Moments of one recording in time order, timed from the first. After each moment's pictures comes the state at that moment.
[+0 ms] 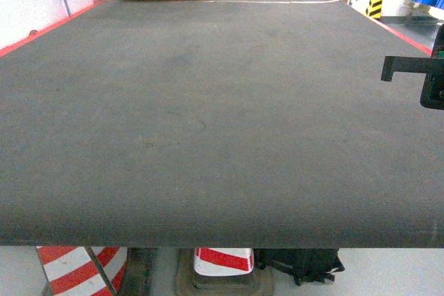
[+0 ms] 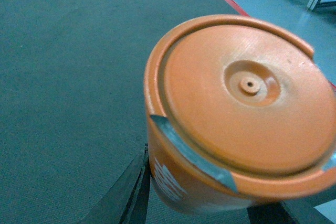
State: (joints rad) left arm -0.25 1.21 0.38 0.89 -0.74 0.05; right arm 0.41 1.45 0.65 0.46 0.70 0.22
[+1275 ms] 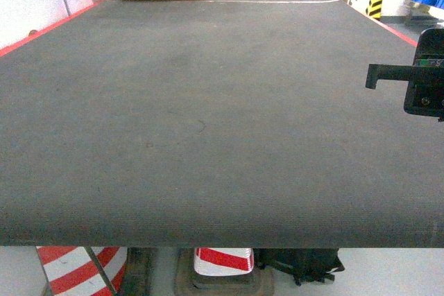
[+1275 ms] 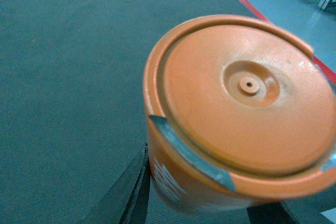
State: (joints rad) left arm -0.25 1.21 0.38 0.89 -0.74 0.05; right arm 0.42 1.48 0.65 0.48 0.68 0.22
